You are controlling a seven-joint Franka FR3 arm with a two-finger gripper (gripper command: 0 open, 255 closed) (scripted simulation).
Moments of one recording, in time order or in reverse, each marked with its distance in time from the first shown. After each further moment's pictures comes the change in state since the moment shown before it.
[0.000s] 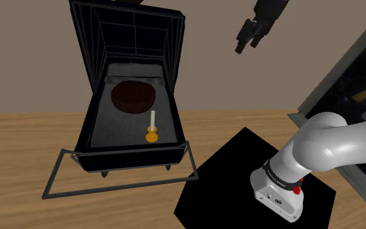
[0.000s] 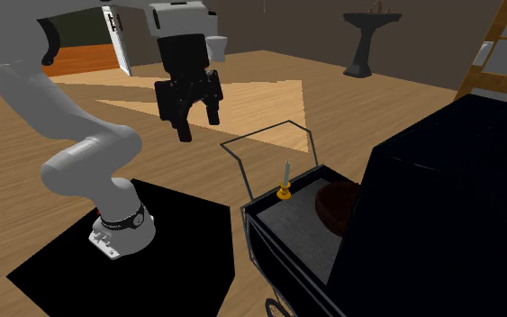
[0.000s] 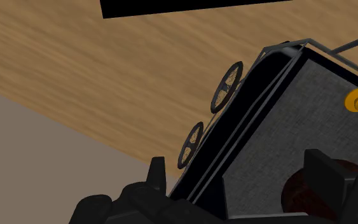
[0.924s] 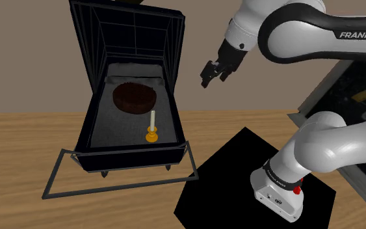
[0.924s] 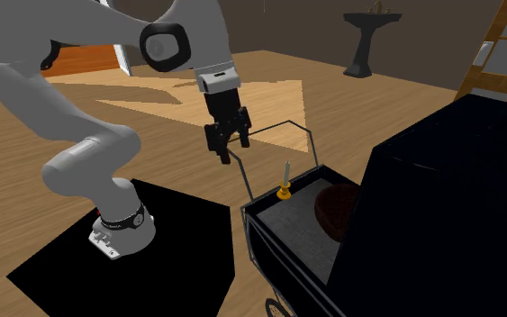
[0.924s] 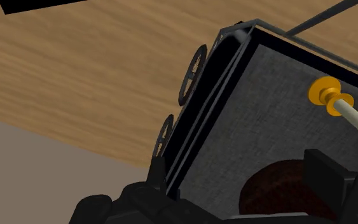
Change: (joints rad) arm 0.057 -0.005 0.217 -0.295 0.134 0.374 0.288
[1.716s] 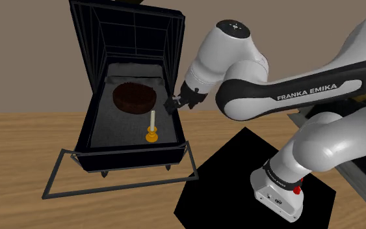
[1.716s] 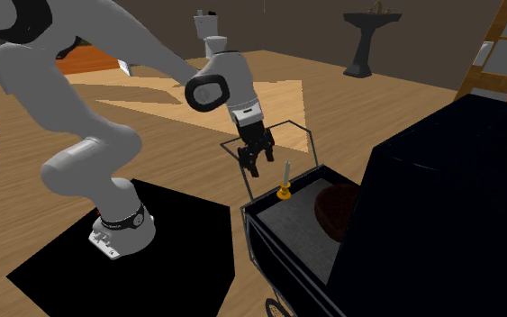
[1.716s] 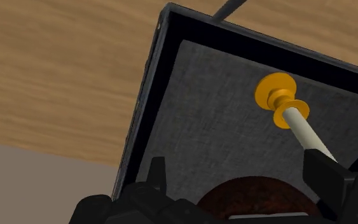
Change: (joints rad) arm -0.054 0.282 0.326 -0.067 0.017 0.448 0.355
